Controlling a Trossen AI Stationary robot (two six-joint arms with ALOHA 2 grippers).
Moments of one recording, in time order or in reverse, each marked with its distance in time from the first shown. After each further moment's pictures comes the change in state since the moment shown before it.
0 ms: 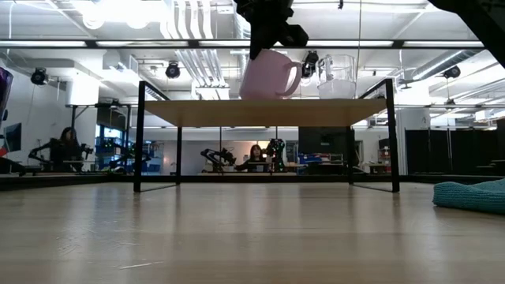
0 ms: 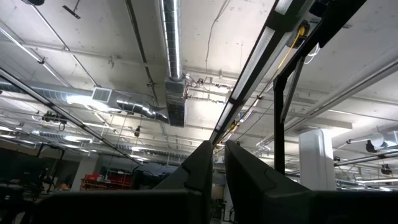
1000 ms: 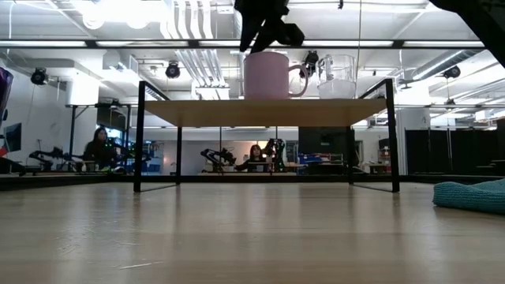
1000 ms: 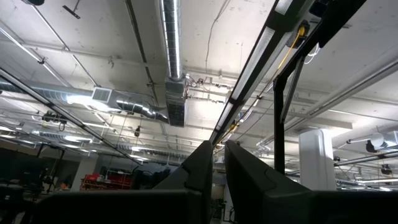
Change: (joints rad) left arm 0.000 0.000 0.000 0.000 0.000 0.000; right arm -0.001 -0.012 0.000 0.063 -0.001 0.027
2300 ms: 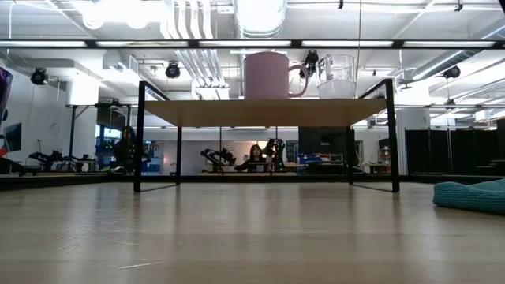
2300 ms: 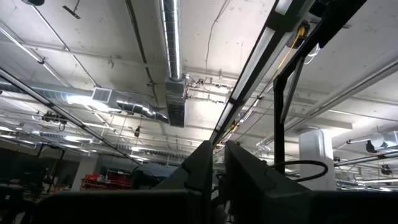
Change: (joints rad) left arm 0.000 0.000 0.000 0.000 0.000 0.000; right arm 0.408 -0.049 -0.002 0.348 0.000 0.046
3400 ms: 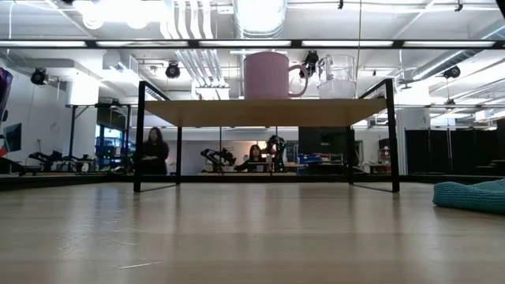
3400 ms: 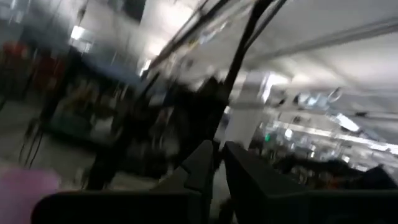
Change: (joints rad) left arm 0.000 0.060 0.050 -0.303 0.296 -0.267; right arm 0.004 0.035 -0.002 0.042 -0.071 0.023
